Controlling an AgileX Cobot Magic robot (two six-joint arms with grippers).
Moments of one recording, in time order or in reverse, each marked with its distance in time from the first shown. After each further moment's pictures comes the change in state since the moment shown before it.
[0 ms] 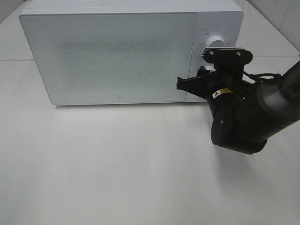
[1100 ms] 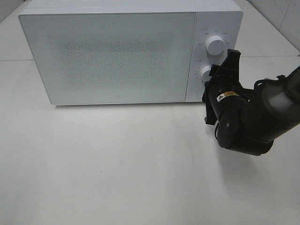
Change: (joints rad) left arm 0.000 0.000 0.000 0.000 0.000 0.000; right arm -0.023 0.001 0.021 -0.056 0.015 1.700
